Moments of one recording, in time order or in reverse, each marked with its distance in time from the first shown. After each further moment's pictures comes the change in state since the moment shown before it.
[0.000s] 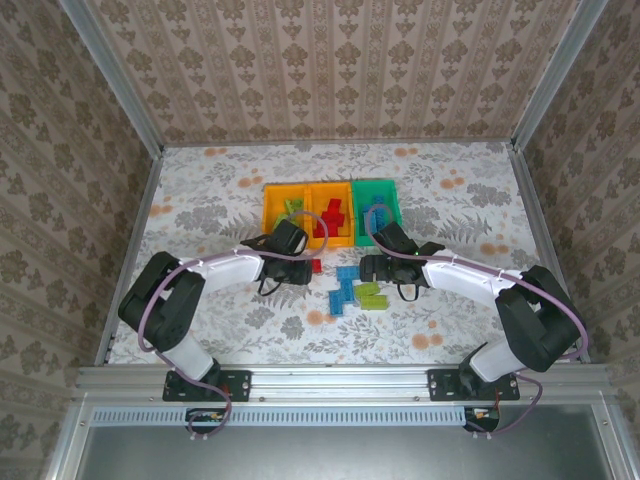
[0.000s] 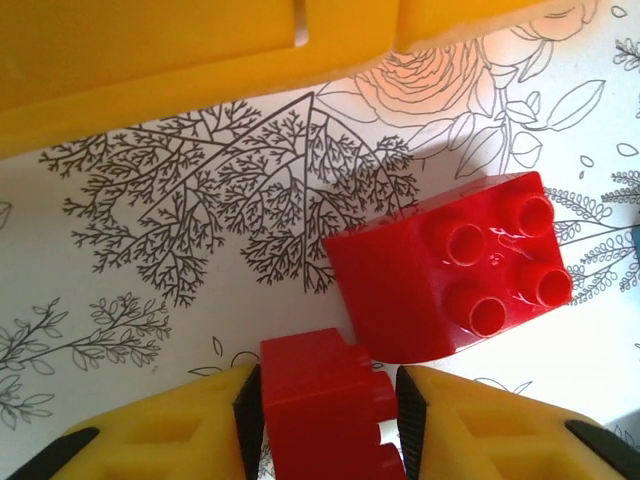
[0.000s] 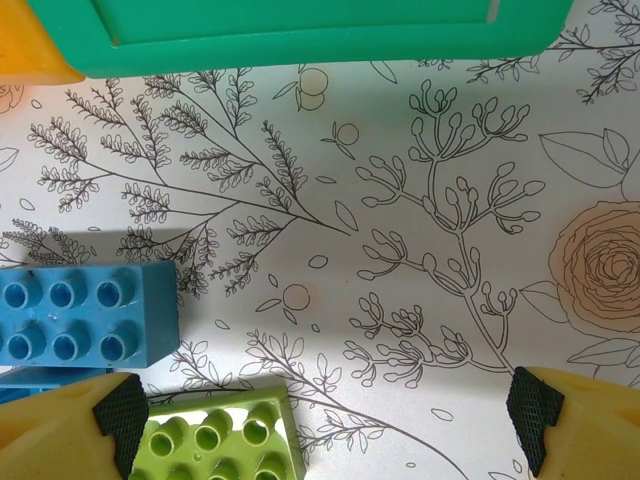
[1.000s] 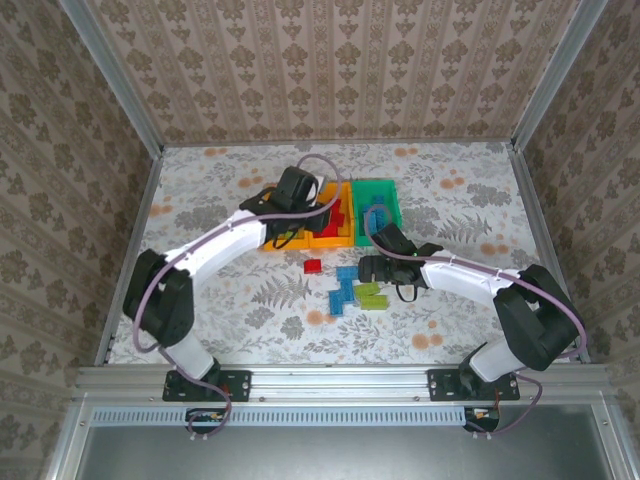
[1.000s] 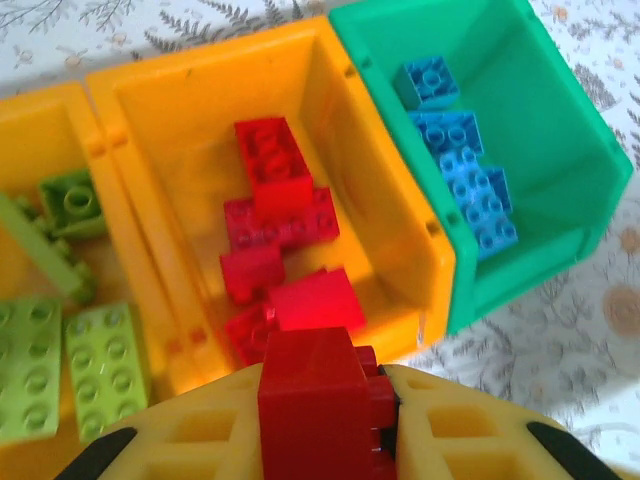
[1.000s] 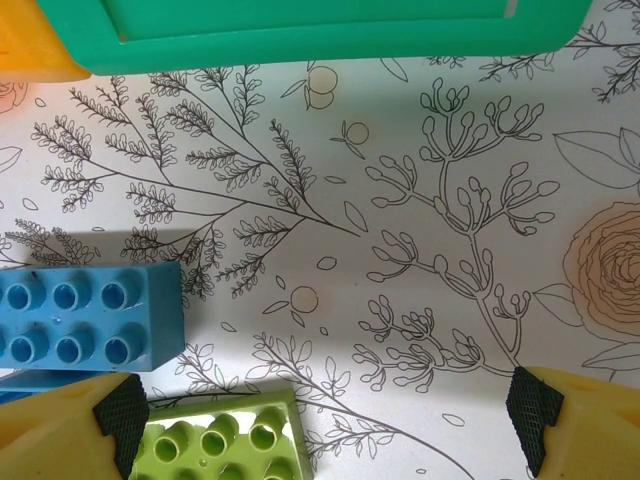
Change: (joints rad) left arm 0.016 0.069 0.467 -0.082 0.002 0.127; right arm 0.011 0.008 -0.007 0.021 0.003 0.009
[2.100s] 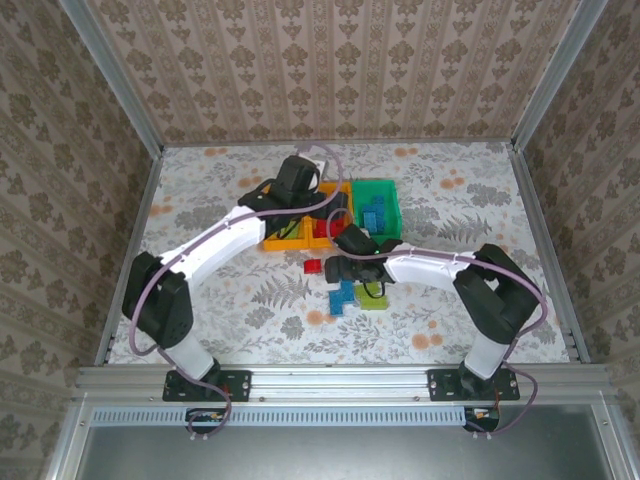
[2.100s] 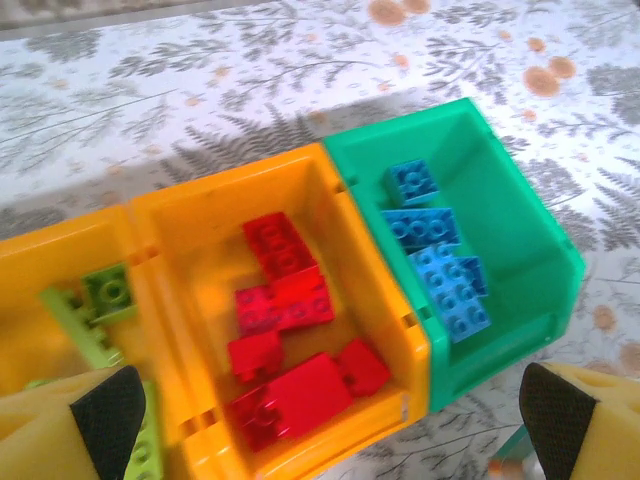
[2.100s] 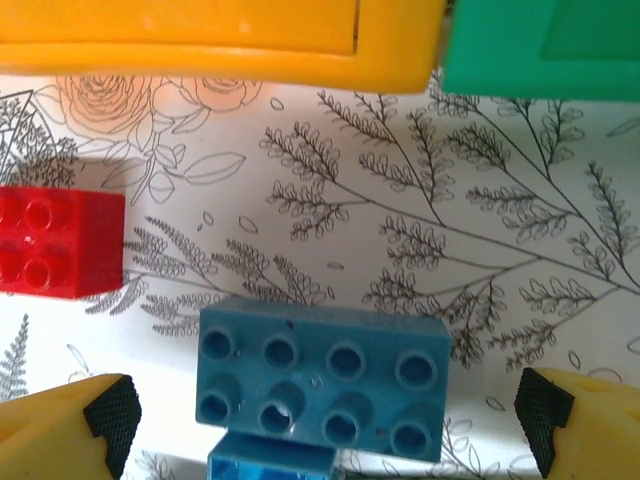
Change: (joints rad) left arm -0.023 -0.060 0.025 0.036 -0.095 -0.001; right arm 0.150 0.245 0.218 0.026 0.013 0.052
